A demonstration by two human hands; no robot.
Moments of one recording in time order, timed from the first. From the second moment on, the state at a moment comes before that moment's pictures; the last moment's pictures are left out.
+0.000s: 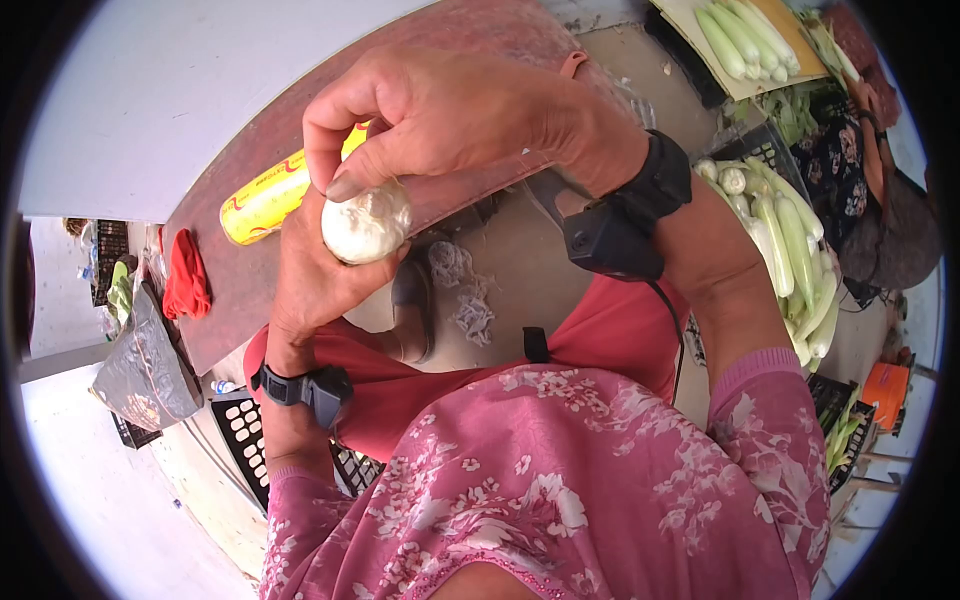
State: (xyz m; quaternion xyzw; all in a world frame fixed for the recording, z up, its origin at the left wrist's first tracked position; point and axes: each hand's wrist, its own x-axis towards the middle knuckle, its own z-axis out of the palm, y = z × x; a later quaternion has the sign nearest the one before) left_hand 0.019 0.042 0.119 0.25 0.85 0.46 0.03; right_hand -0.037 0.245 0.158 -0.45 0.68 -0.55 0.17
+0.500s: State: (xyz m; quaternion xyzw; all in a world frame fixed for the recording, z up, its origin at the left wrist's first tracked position) left_hand 0.018 0.043 0.115 0.25 0.85 0.46 0.02; right_hand -0.040 0.244 0.145 -0.49 0.73 -0.48 0.05
